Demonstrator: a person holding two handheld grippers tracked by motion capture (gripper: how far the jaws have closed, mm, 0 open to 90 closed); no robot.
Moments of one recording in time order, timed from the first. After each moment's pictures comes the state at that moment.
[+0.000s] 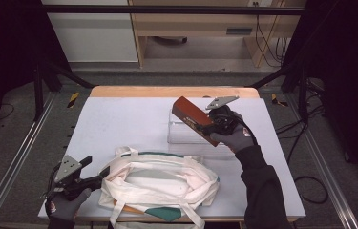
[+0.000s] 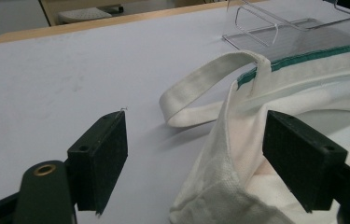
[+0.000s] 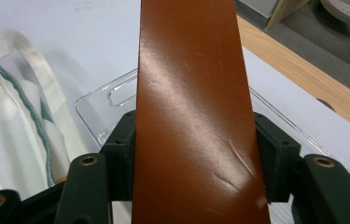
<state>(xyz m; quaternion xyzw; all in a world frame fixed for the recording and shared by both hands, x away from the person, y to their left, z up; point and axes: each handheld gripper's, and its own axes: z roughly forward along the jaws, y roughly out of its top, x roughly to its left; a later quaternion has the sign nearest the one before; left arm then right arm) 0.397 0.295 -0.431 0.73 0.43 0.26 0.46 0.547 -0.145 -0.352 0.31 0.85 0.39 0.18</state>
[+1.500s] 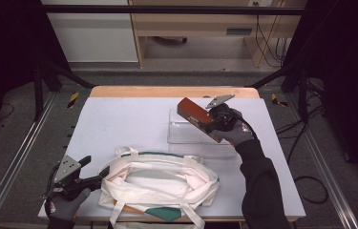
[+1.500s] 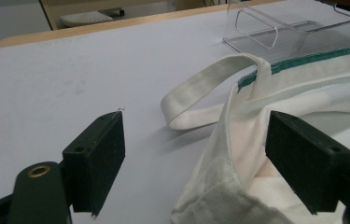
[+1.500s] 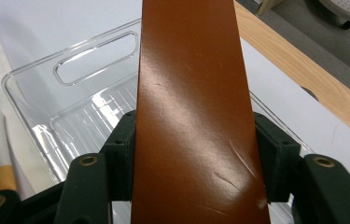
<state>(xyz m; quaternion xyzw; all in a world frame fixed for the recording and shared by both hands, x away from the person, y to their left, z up) 0.397 0.295 -0.430 0.73 0.43 0.27 0.46 0.576 -0.151 -0.374 0.31 0.86 0.35 0.20</state>
